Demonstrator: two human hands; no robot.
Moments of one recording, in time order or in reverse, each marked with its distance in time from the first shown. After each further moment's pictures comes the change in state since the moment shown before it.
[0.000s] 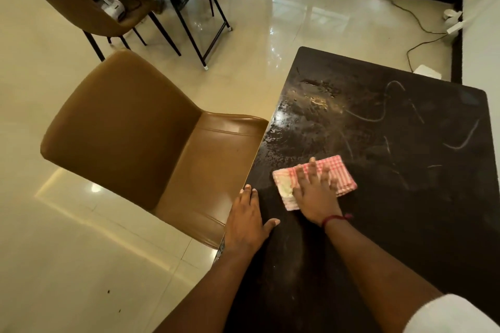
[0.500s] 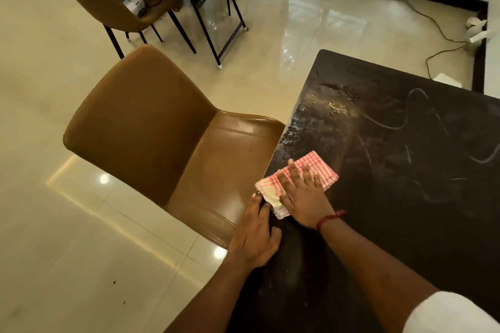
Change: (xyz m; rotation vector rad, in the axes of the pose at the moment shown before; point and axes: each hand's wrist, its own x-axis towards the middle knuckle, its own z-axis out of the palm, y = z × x) left_hand -0.020 -0.019 -0.009 -0.249 0.003 0.127; right_hand 0.011 -0.045 0.003 -0.137 -0.059 -0.343
